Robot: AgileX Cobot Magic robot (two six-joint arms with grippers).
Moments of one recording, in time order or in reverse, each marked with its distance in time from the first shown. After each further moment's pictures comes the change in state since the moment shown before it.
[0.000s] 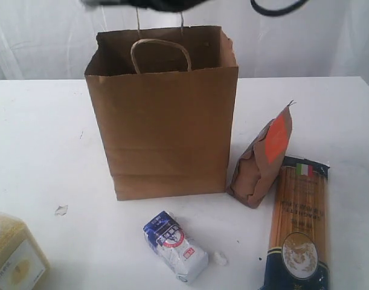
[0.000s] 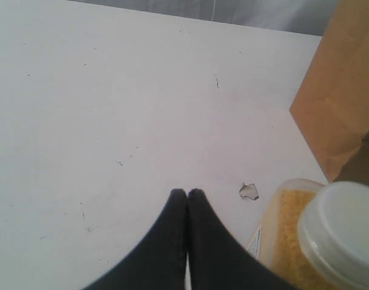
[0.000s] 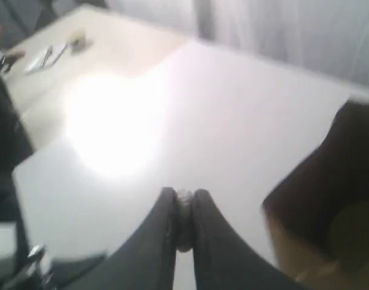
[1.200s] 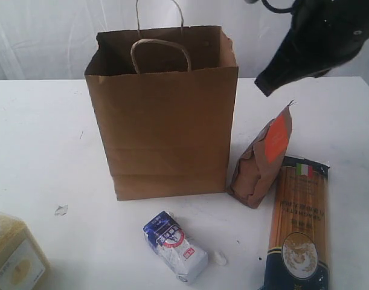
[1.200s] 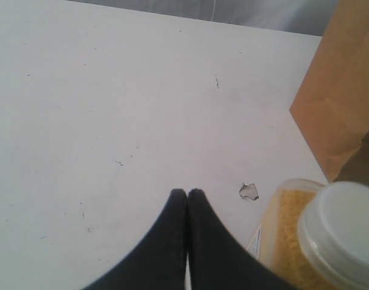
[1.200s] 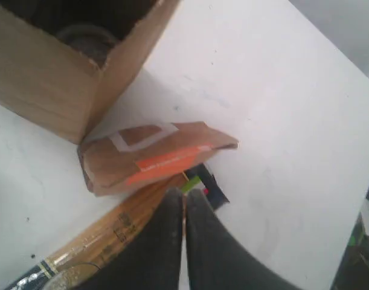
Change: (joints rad) left arm 0.000 0.000 0.000 0.000 0.000 0.000; right arm -0.193 0.003 0.016 -0.927 0.629 0.198
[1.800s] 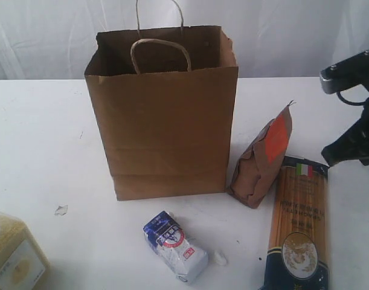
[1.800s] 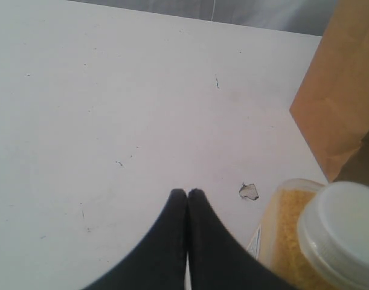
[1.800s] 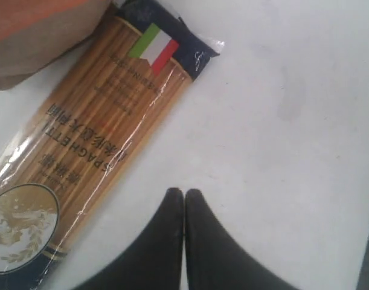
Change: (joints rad) left arm 0.000 0.000 0.000 0.000 0.000 0.000; right arm -0.347 -0.053 0.407 0.091 -0.149 0.036
